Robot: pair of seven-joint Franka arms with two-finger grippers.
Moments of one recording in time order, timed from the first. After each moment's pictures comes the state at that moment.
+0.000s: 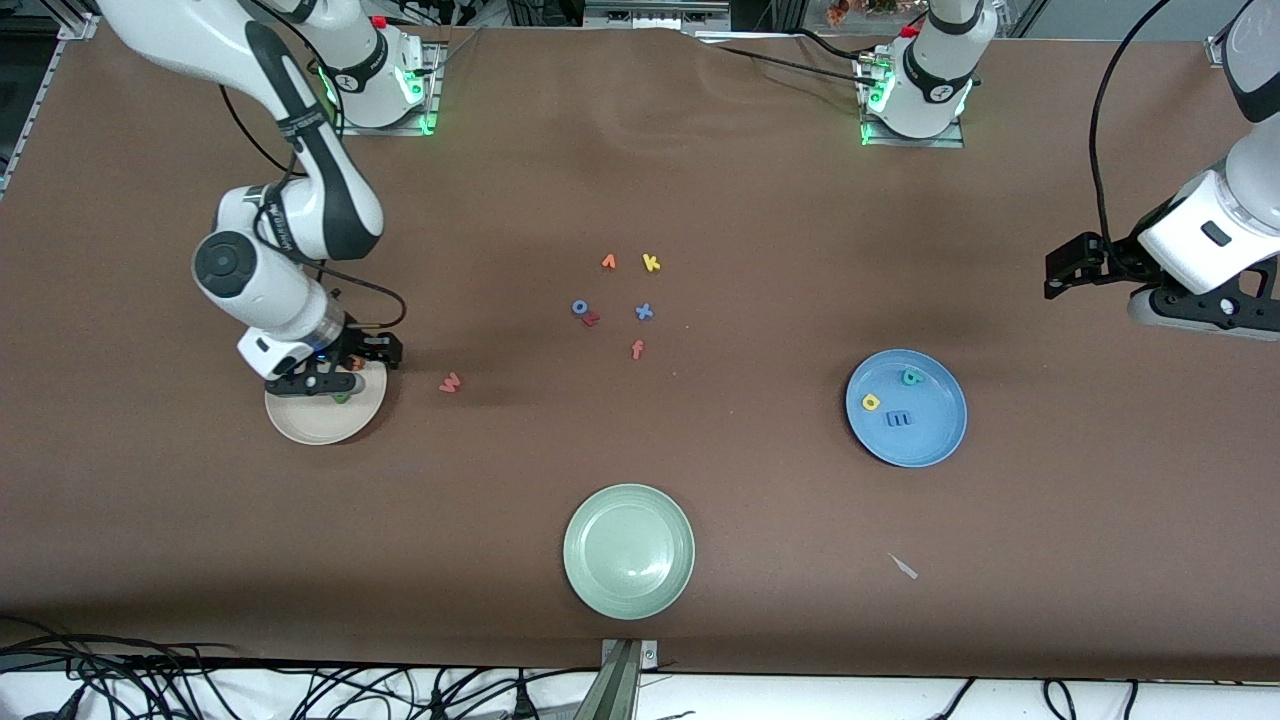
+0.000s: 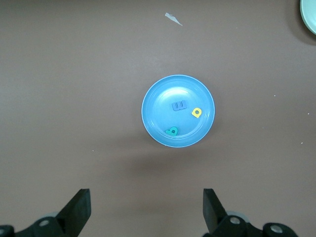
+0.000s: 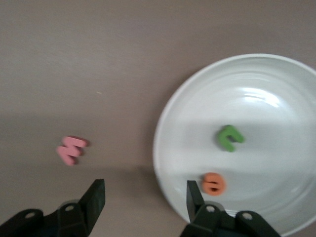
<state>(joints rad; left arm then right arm) -0.02 0.09 -0.03 -1.60 0.00 1.65 0.08 0.20 0.36 0.01 -2.11 0.04 2.49 0.16</state>
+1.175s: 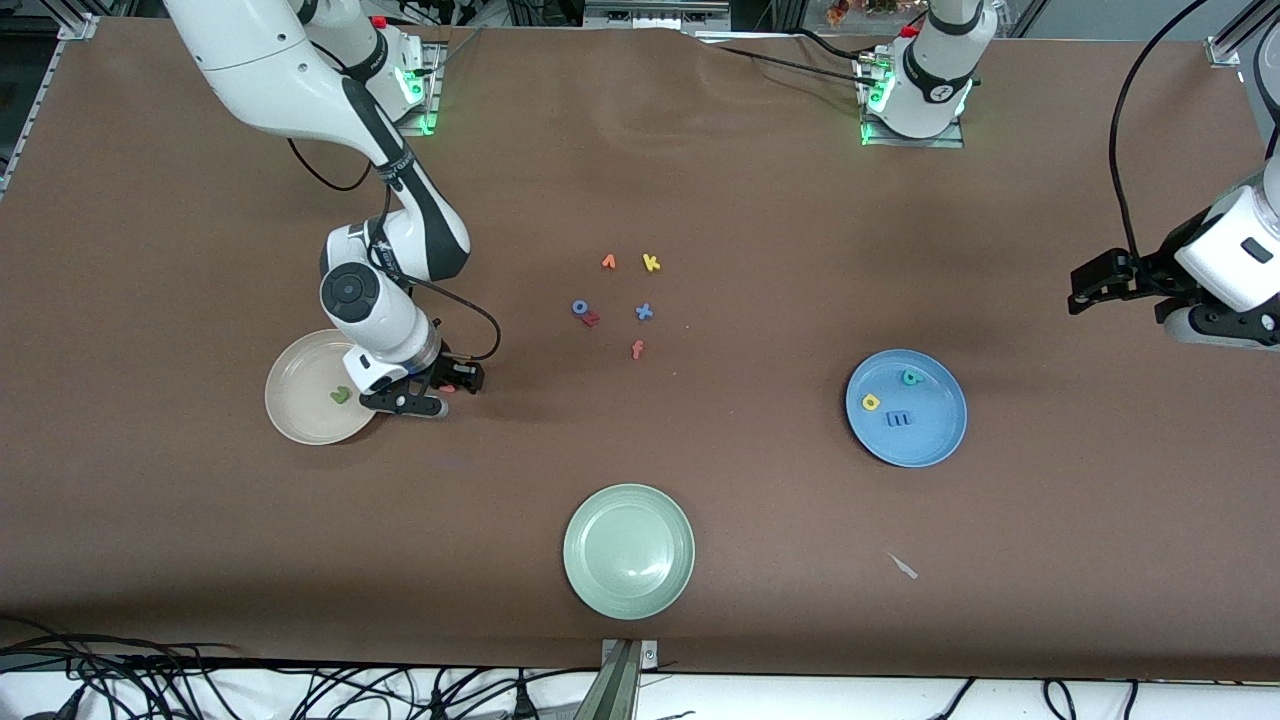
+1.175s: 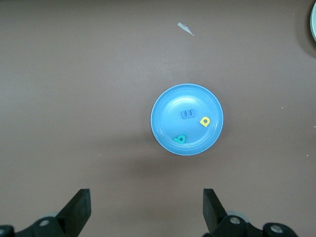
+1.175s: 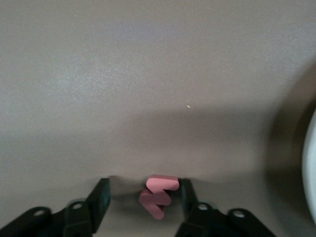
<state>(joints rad) 0.02 0.13 -0.02 -1.54 0.00 1.66 0.08 0.32 0.57 0.02 -1.99 0.04 2.63 0.43</state>
